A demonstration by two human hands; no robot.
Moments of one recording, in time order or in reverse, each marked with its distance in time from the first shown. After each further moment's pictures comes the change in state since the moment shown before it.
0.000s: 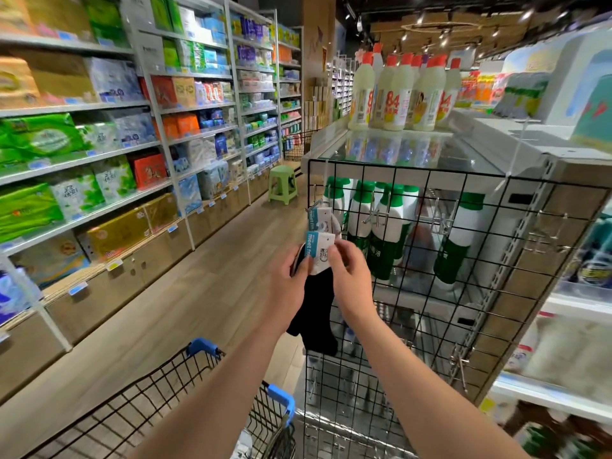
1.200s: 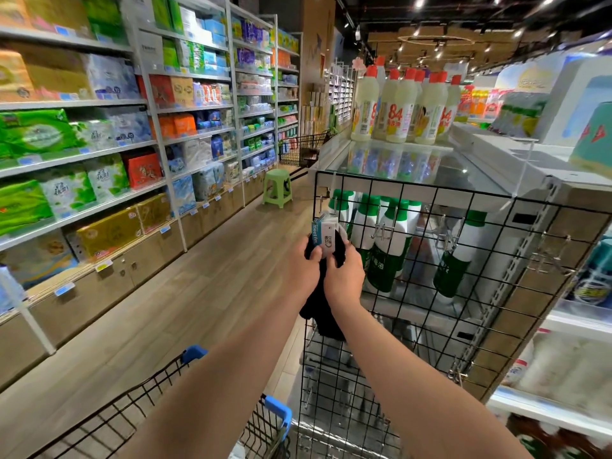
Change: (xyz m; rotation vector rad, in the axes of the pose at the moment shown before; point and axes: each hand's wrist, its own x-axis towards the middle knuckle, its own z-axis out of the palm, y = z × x) left_hand 0.079 -0.021 0.020 0.184 0.004 -0.107; right_hand 0.036 -0.002 0.037 -0.231 0.164 0.109
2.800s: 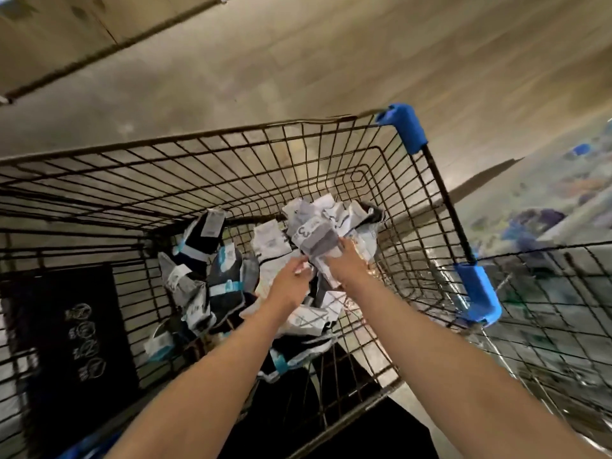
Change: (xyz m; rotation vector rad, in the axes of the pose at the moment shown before) left_hand -0.286 -0.471 -0.141 -0.212 0.237 -1.250; right_hand -0.293 0.354 0.307 -0.723 -1.281 0.612
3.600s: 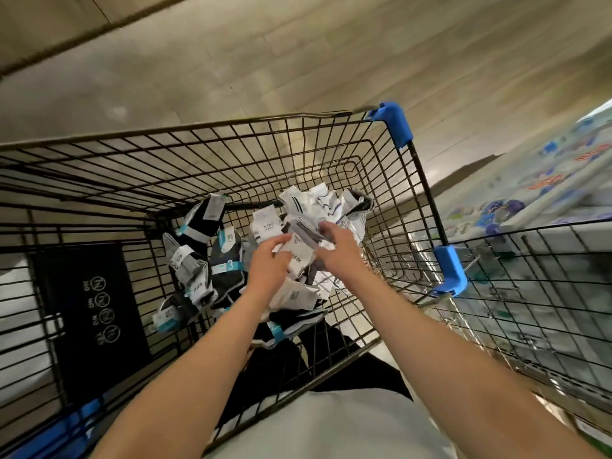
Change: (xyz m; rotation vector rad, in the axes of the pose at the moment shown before) left_hand -0.061 0.010 -0.038 -0.121 0.146 0.159; right_hand -0.069 -0.008 -0.015 0.112 -0.042 -0.283
